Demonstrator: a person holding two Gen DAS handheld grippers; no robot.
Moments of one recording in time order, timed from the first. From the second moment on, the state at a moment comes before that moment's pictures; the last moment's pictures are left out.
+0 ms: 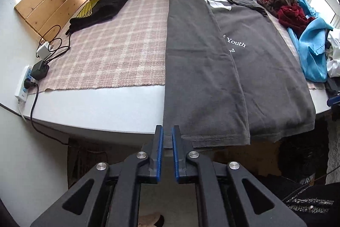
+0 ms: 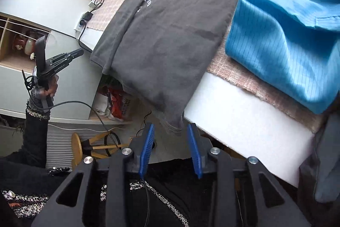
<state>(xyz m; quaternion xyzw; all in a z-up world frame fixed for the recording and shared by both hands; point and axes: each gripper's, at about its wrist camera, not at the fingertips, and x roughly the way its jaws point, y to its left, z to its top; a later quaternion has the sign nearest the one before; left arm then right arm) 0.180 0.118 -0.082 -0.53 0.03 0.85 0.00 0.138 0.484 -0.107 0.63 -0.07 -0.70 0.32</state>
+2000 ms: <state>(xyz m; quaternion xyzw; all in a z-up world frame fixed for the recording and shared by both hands) 0.165 0.146 -0.143 -0.50 -0.26 0.82 0.12 -0.278 0.269 -0.099 0.58 0.04 -0.77 0.26</state>
